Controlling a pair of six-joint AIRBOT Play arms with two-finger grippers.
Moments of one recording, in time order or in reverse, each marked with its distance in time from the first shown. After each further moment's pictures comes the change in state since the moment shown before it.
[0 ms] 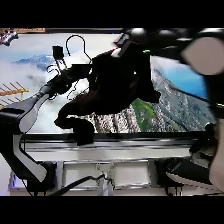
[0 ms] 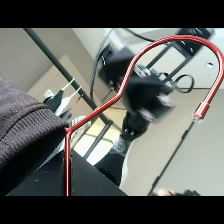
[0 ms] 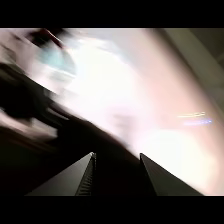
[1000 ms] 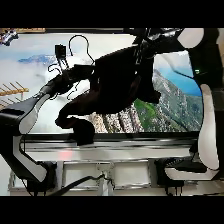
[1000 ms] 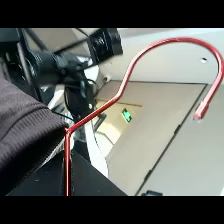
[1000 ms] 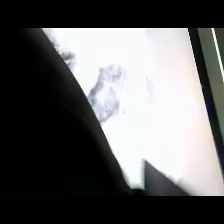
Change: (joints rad) left arm -0.020 0.019 0.000 0.016 0.006 -0.030; right arm -0.368 -0.171 -0.140 0.449 -0.044 -0.669
